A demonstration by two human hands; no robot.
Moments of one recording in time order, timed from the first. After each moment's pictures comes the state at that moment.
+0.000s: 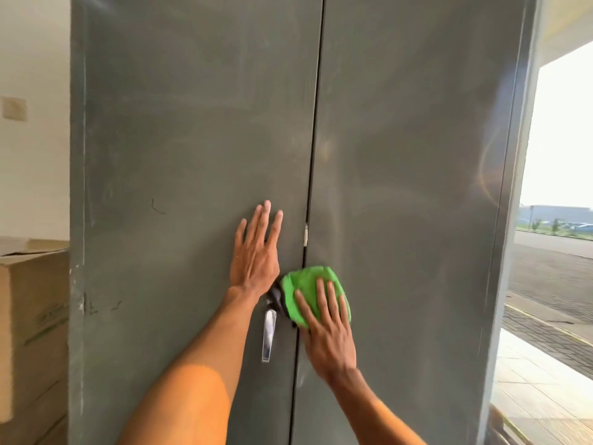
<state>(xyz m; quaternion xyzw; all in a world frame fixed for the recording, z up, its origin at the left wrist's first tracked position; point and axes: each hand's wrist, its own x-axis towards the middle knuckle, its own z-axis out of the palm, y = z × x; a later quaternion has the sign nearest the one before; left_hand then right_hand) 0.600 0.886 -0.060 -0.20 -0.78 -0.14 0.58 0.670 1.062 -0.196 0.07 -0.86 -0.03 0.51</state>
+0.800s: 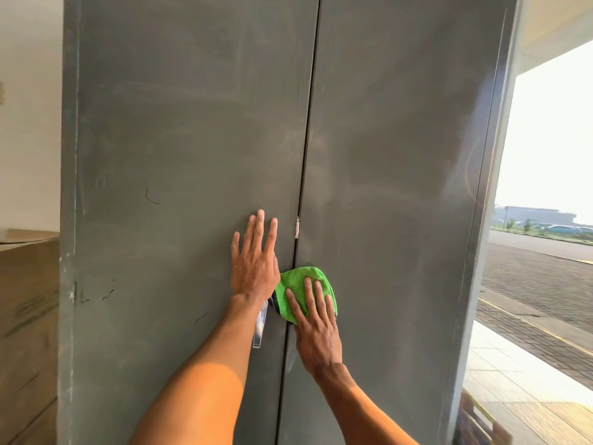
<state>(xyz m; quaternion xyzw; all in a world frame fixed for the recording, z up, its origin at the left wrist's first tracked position) 0.623 0.903 -0.090 -0.17 -0.82 -0.19 0.52 0.686 1.055 -0.208 0.04 -0.89 -0.03 0.45</state>
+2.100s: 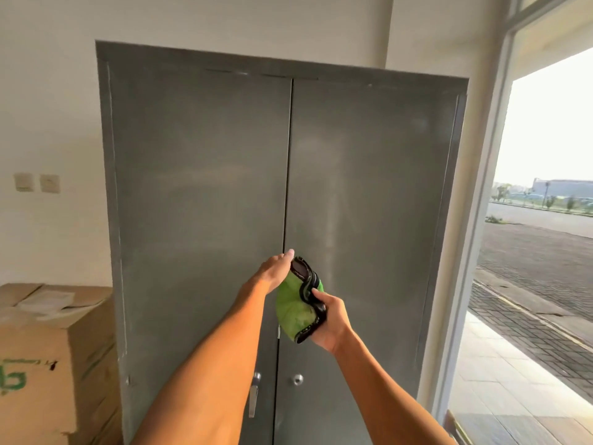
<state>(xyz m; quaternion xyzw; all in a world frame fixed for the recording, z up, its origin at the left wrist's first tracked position) 0.768 0.923 0.280 -0.15 -0.86 -0.48 0.00 0.837 1.057 0.201 -0.06 -0.43 0.90 -0.04</state>
